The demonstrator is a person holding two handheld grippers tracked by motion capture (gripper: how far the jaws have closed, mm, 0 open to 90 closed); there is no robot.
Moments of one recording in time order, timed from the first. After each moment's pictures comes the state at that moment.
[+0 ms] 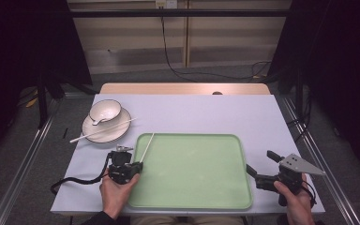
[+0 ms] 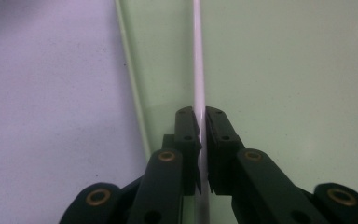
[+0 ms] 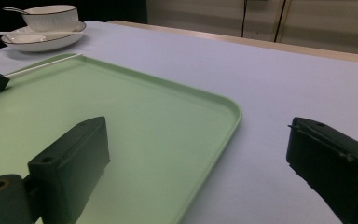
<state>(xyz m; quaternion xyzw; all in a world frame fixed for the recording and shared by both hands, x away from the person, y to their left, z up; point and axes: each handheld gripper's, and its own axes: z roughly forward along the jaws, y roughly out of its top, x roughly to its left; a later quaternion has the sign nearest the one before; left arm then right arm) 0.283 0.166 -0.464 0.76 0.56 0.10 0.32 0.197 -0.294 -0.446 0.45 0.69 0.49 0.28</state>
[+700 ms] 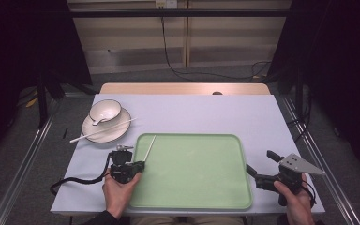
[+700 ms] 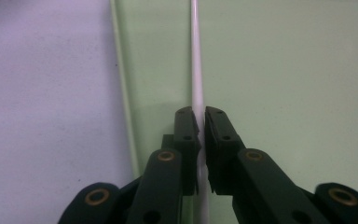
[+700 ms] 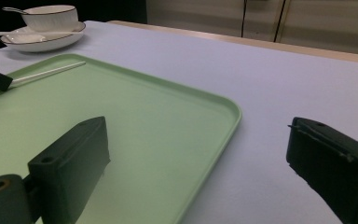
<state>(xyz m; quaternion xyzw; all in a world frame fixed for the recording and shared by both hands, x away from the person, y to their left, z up) 0.286 0.163 -0.465 0.74 0.58 0.08 0.33 0.197 -0.294 -0.446 0.45 0.69 0.49 0.28</state>
